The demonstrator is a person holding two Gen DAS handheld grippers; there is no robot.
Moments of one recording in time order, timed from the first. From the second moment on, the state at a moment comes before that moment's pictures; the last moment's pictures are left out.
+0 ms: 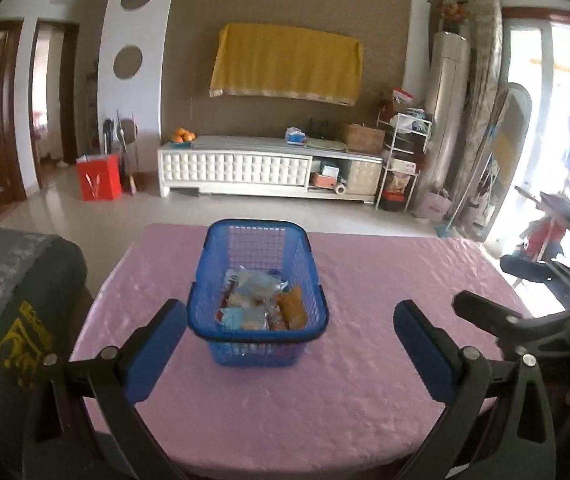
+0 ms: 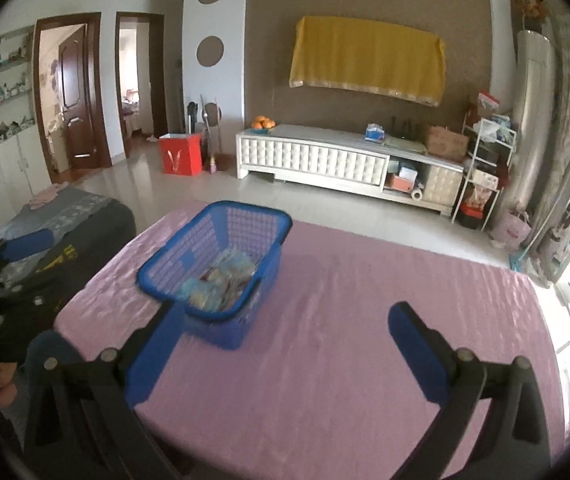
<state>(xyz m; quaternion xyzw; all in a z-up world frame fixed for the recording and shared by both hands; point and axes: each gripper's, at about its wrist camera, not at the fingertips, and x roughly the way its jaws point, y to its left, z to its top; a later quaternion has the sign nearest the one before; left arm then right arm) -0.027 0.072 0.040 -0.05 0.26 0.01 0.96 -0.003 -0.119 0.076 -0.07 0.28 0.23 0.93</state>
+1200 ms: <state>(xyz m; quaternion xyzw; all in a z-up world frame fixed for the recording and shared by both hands) -0.111 0.028 0.061 -0.01 0.23 -0.01 0.97 -0.081 -0.133 0.079 -0.04 0.23 0.23 0.94</state>
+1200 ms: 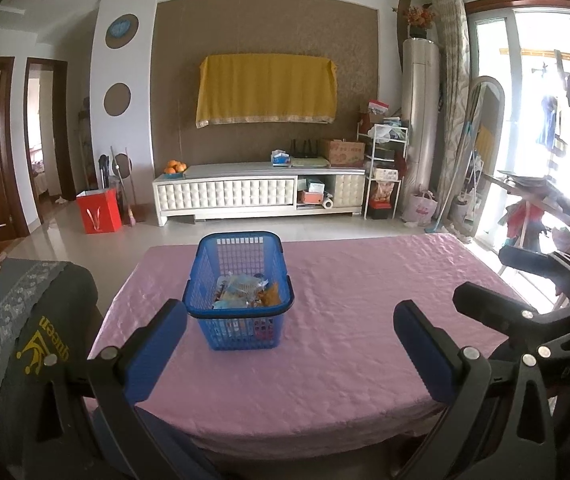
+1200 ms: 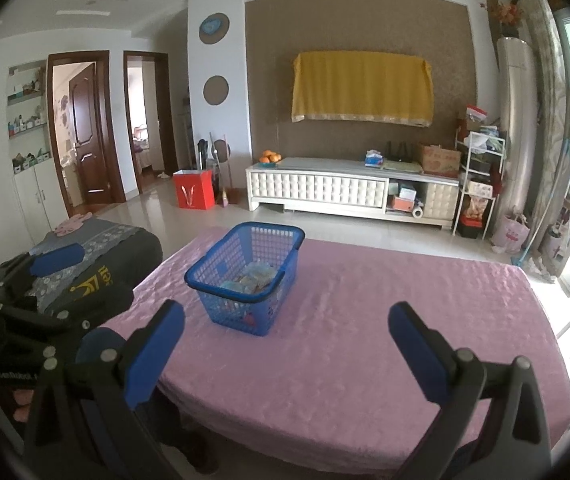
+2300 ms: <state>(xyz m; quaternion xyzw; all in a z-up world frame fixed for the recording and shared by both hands) -0.113 0.018 0.063 0.00 0.23 0.00 0.97 -0.087 -0.136 0.079 -0.04 0.23 0.22 0.95</state>
